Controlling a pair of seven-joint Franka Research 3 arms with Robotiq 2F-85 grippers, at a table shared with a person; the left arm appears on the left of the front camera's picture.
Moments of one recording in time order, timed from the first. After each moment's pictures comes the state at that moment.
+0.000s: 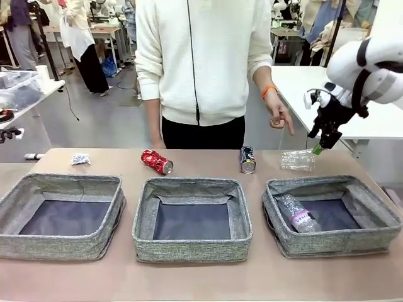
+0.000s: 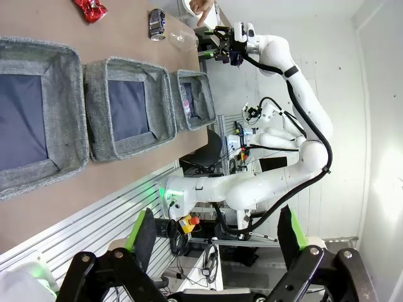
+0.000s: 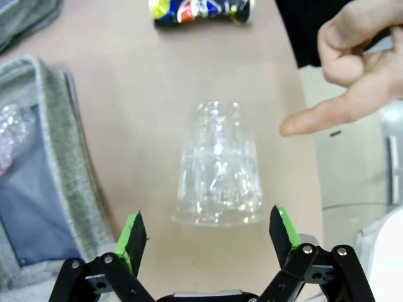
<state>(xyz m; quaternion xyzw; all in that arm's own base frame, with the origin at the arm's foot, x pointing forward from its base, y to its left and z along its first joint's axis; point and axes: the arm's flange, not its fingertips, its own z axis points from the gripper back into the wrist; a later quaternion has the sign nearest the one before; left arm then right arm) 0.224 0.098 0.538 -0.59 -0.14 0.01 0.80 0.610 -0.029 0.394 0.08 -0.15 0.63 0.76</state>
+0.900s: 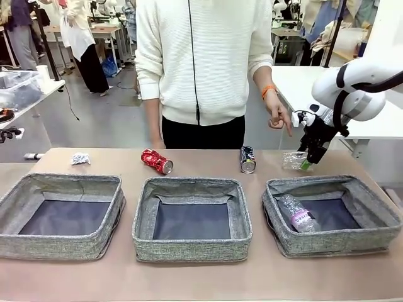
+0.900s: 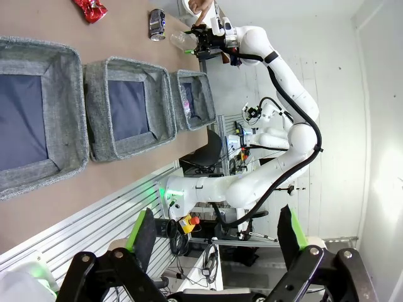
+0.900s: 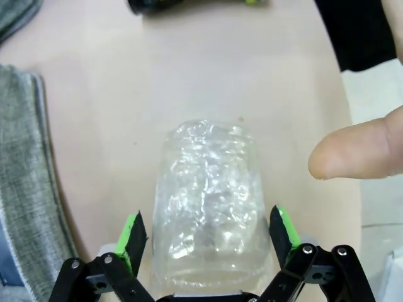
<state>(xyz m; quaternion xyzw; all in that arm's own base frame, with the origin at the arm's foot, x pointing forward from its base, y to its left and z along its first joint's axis) 0.224 0.098 0.538 -0.59 -0.14 0.01 0.80 0.647 -0.023 0.313 0.14 -0.12 0.63 0.76</state>
